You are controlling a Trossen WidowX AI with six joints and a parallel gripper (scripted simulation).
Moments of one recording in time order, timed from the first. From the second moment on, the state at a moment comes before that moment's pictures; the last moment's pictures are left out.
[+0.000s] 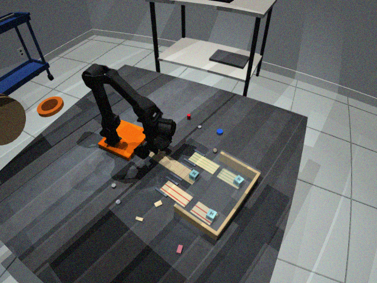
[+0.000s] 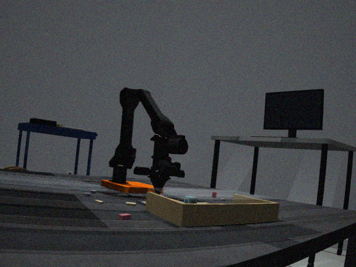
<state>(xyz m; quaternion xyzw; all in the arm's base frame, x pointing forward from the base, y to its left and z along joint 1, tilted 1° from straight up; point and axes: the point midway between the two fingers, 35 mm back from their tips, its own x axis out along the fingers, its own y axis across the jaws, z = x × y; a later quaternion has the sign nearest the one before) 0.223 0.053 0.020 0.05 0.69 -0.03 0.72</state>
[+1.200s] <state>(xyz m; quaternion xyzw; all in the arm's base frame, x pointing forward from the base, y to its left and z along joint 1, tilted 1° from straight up) 0.209 0.055 0.019 0.04 0.69 -0.03 0.72</state>
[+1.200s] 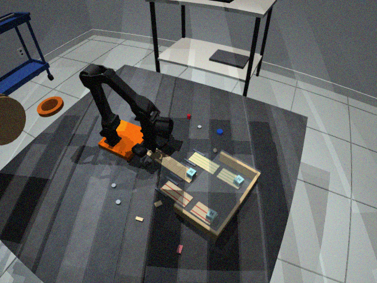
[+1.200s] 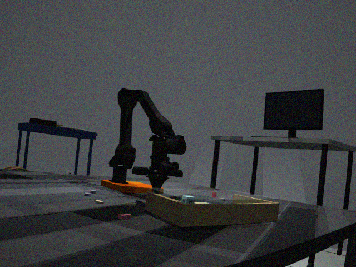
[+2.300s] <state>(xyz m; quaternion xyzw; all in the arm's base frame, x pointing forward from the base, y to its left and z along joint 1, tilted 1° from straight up) 0.266 0.050 0.066 0.05 0.70 -0.04 0.71</state>
